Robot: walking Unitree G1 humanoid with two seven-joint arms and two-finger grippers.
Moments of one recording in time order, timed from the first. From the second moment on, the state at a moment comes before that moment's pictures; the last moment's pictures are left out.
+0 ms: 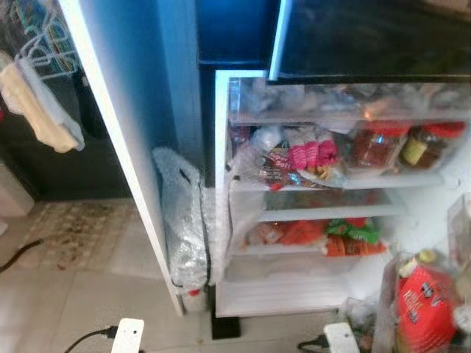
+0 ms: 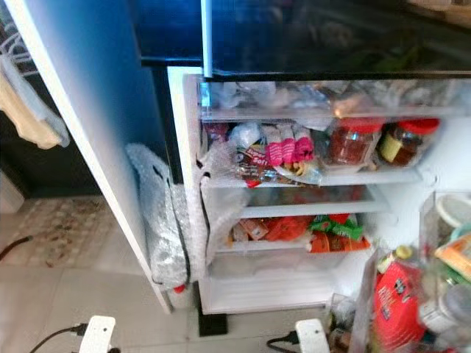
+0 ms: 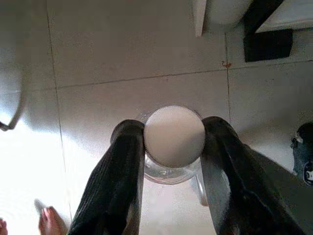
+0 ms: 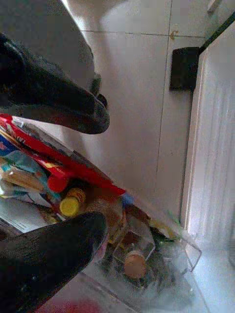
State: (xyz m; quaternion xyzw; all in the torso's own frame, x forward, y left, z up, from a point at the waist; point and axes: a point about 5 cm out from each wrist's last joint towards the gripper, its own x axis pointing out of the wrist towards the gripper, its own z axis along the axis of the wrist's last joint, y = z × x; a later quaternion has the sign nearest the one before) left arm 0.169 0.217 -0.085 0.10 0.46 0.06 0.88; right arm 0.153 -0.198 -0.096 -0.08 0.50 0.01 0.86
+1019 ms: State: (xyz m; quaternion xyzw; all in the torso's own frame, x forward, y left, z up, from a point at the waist) left arm 0.167 0.223 -0.084 0.11 0.46 0.06 0.88; right arm 0.152 -0.188 -0.097 -0.07 0.51 0.02 0.86
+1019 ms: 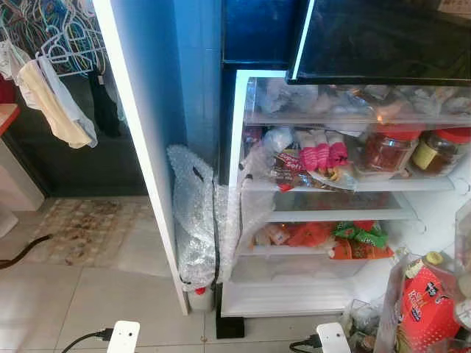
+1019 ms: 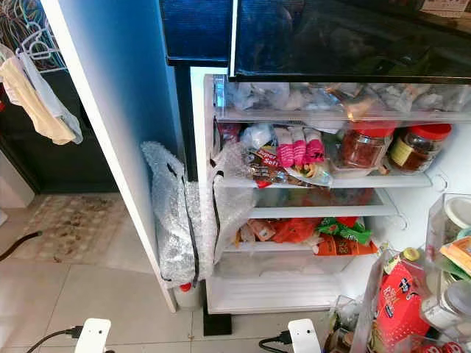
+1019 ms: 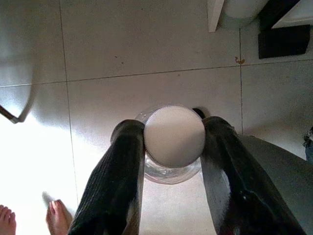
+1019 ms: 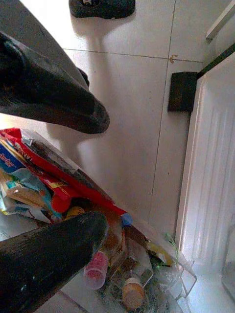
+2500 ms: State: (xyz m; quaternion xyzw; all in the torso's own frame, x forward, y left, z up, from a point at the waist) left arm 0.167 0.224 -0.084 0.11 0.46 0.06 0.88; right arm 0.153 -0.187 -0.097 -0.07 0.50 0.02 0.86
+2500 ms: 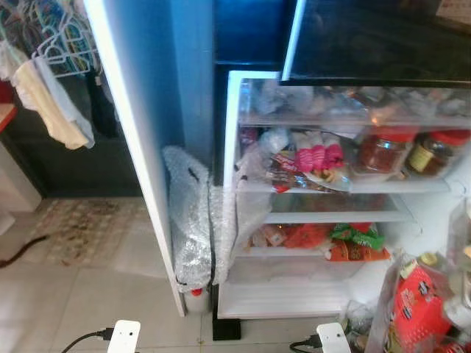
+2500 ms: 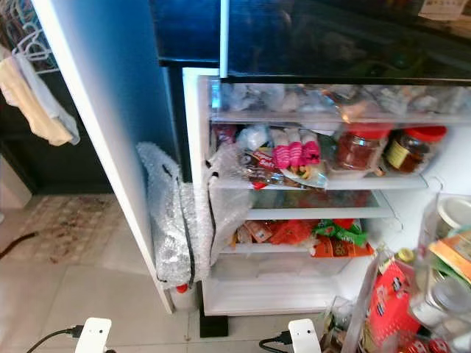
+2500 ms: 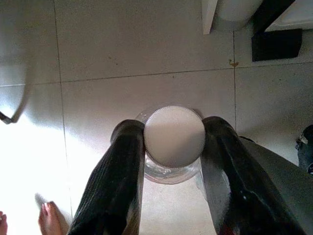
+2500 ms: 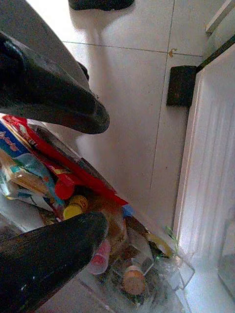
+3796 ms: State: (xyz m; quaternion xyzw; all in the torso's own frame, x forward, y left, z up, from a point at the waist) left arm 0.167 0.222 -0.085 0.10 0.46 0.06 0.88; right arm 0.150 -0.187 -0.098 -0.07 0.51 0.03 0.86
